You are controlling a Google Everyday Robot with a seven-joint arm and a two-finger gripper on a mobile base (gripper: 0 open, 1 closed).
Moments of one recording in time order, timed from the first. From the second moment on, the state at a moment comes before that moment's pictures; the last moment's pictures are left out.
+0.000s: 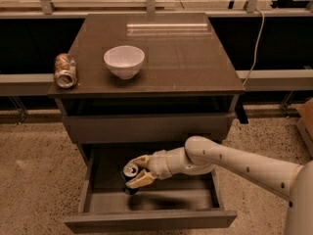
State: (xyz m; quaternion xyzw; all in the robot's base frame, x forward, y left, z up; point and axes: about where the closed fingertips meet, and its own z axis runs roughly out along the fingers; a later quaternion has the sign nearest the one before) arm 0.518 0.073 0.526 -0.57 0.61 0.40 0.38
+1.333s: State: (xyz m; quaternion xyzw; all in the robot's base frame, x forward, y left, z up) arm 0.503 0.055 0.437 -0.57 0.67 0.31 0.37
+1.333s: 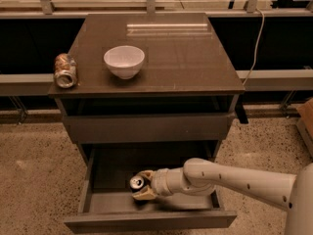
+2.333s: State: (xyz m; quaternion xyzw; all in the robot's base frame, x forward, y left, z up) arm 0.498 0.058 0.461 -0.57 0.64 0.34 0.39
